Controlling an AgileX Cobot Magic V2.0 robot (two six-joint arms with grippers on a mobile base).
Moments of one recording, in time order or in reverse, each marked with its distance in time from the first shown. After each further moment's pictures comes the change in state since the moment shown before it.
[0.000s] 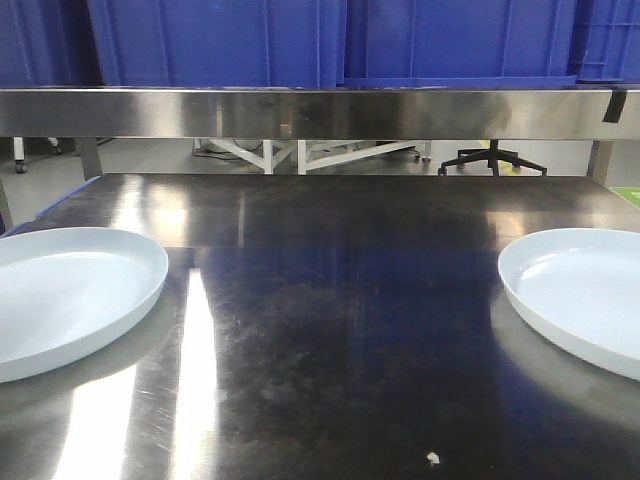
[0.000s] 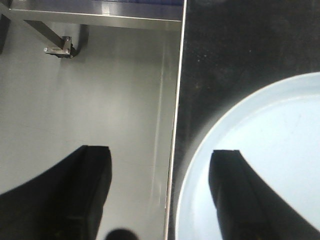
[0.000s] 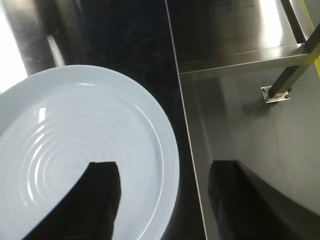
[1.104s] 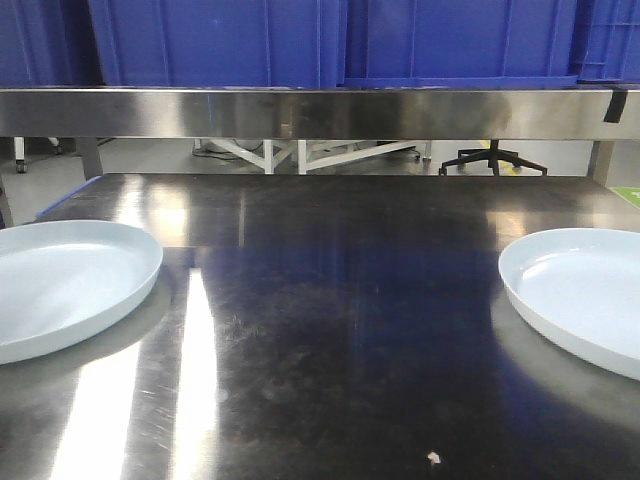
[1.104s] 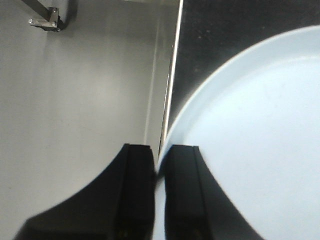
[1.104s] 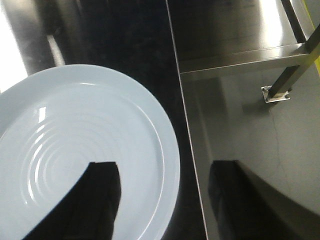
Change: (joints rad) left arm -0.014 0.078 -0.010 -0.052 0.005 0.000; right arm 0.000 0.000 0.000 0.000 0.001 0.000
